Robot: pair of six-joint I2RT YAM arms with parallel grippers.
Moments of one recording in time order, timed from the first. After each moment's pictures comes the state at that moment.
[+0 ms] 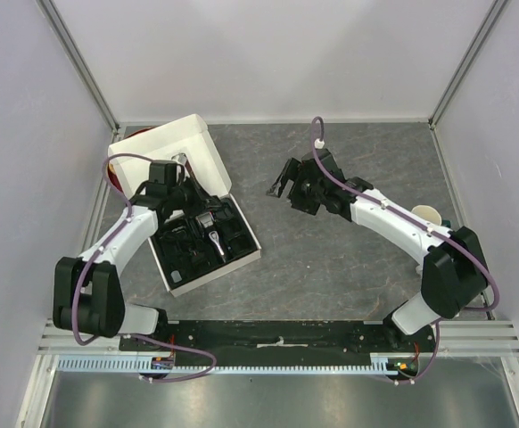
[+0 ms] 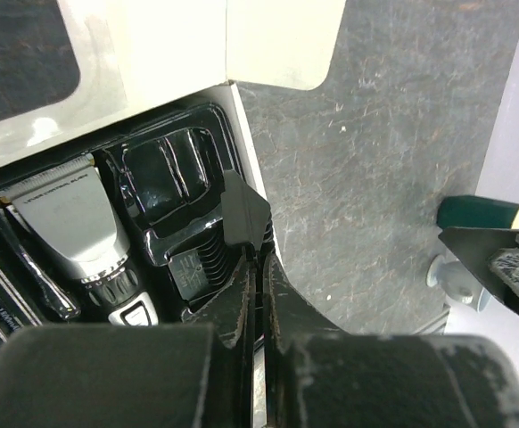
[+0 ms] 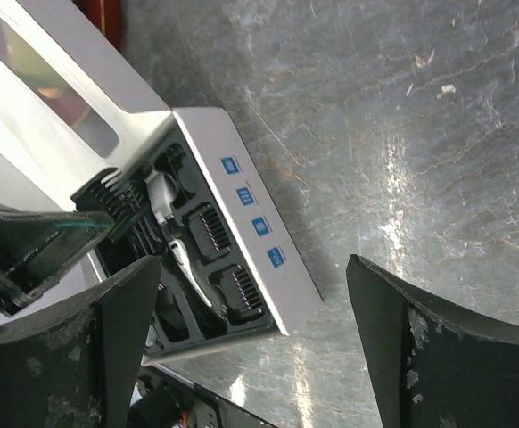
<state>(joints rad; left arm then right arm) -0.17 1.35 0.89 -0.28 0.37 -0.70 0.61 1.55 1.20 -0.35 -0.02 0.96</state>
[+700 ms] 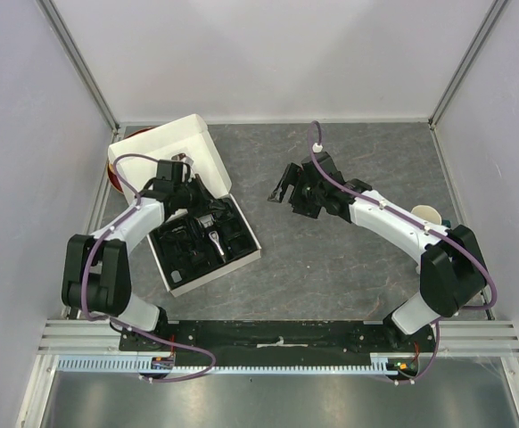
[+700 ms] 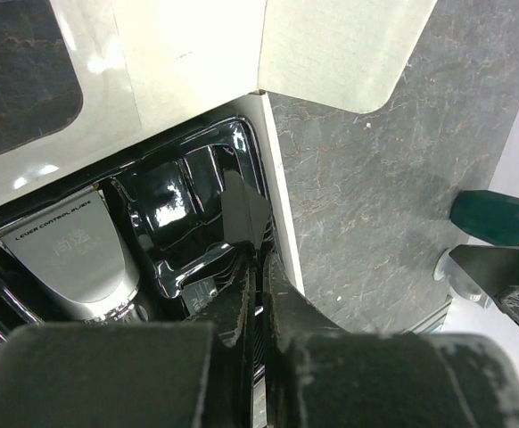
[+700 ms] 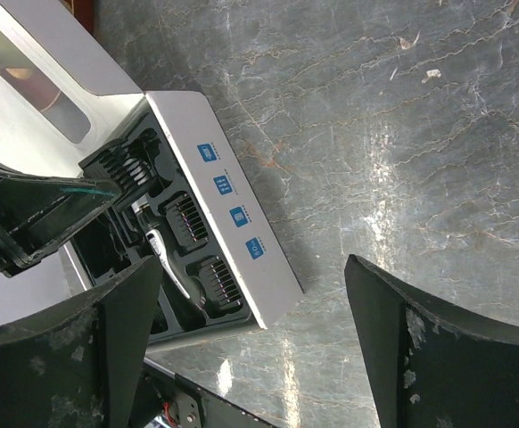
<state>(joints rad) -0.17 1.51 0.92 -0.26 0.42 -0.69 0.60 1.56 1.17 -0.35 -0.06 0.92</state>
